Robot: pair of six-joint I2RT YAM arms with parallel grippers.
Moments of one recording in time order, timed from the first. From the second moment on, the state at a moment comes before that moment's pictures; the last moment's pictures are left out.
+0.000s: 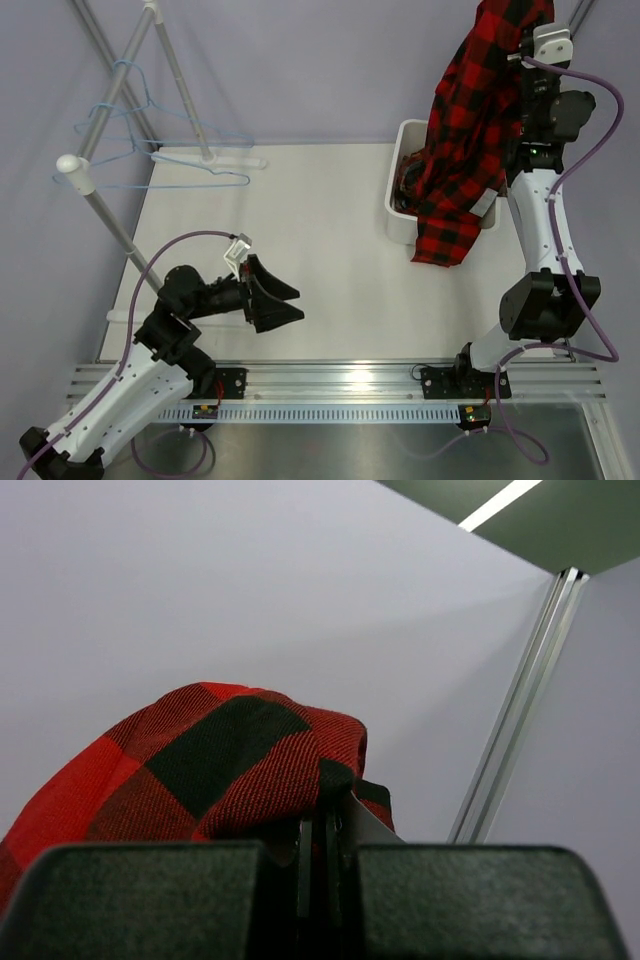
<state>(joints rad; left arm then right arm) -0.62 0.50 0.48 0.02 0.76 -0.76 -0.08 1.63 1.73 0.74 -0.20 -0.37</state>
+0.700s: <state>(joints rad) -0.62 0.48 0.55 -0.06 0.73 -0.73 -0.11 1.49 1.23 0.75 -0.31 0.05</state>
